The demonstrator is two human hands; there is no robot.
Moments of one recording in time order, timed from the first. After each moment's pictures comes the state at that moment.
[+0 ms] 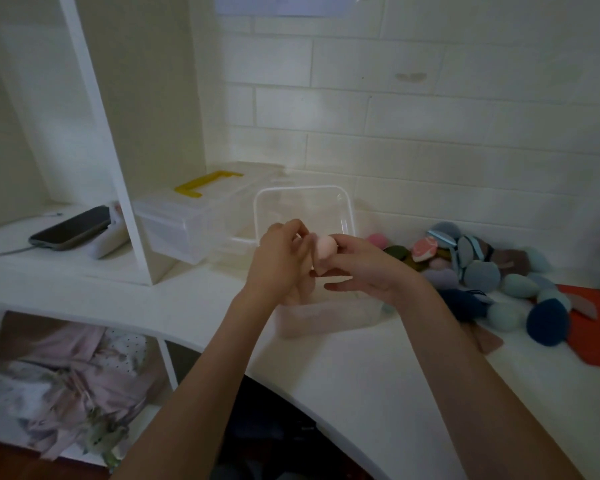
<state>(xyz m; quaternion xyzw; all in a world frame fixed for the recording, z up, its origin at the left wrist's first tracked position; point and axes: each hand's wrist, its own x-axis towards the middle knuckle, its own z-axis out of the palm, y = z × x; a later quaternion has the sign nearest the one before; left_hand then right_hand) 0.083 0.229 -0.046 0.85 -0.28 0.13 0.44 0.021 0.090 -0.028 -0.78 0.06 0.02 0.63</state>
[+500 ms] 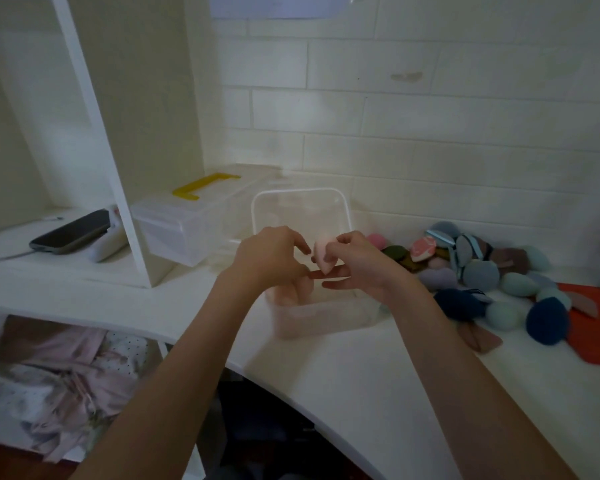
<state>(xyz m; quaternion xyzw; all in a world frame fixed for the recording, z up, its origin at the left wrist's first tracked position) 0.082 0.239 -0.015 0.94 -0.28 0.04 0.19 0.022 0.094 -0.026 -0.74 0.13 -0.01 0.66</state>
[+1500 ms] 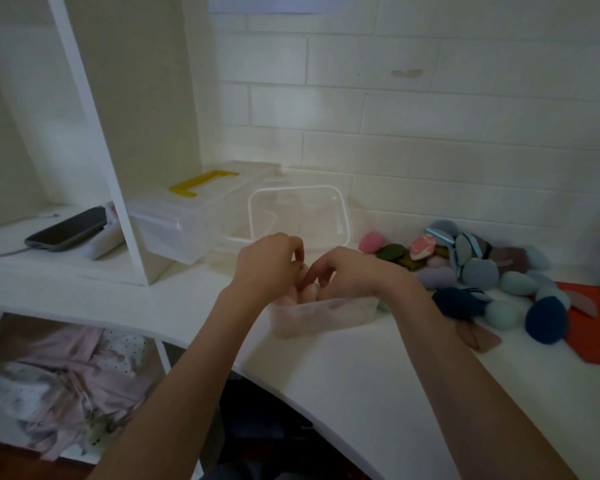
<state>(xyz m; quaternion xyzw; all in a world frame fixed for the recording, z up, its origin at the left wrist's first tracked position) 0.084 0.235 -0.042 0.93 -0.30 0.15 0.18 0.012 0.103 -0.016 -0.96 0.01 0.07 0.26</state>
